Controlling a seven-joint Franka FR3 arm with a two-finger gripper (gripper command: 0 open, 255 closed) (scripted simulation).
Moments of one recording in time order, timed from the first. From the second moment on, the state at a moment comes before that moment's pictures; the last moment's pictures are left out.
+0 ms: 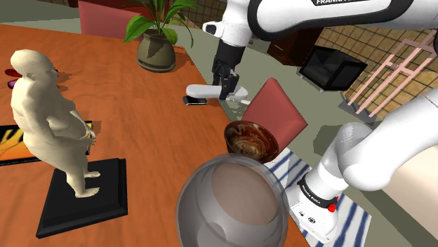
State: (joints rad) arm 0.35 -0.28 0.10 -2.22 0.01 1.94 -0.75
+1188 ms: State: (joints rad) arm 0.45 -0.81 0.17 -2.62 0.10 1.82 -0.66
